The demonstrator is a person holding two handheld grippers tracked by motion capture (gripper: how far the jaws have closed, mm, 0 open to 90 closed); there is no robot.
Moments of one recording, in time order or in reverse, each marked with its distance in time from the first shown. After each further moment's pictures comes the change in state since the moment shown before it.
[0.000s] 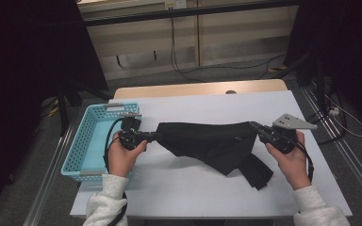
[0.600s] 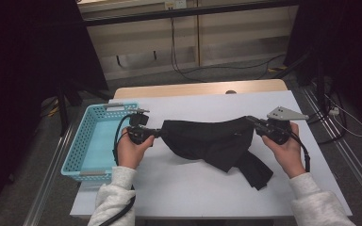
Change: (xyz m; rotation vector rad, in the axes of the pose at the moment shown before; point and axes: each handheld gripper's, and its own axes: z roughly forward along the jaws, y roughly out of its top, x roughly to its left) left arm 0.008 -0.002 0.027 0.032 0.037 -0.043; right arm -0.013 0.001 0.024 0.027 0.016 -0.033
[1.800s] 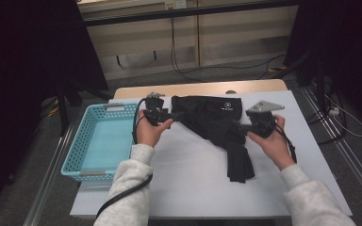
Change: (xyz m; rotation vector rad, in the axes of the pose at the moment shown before) left arm 0.000 0.039 0.057 -0.085 0.142 0.082; right arm 0.016 0.011 0.035 0.183 -0.070 -0.057
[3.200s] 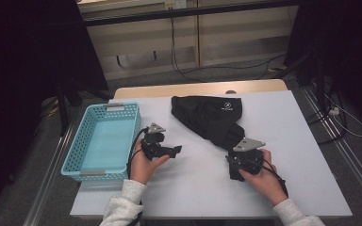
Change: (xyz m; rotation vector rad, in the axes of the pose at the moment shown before) left arm -0.015 -0.078 -0.017 0.055 -0.002 0.152; right arm 0.067 -0.063 -0.004 0.172 0.064 -0.117
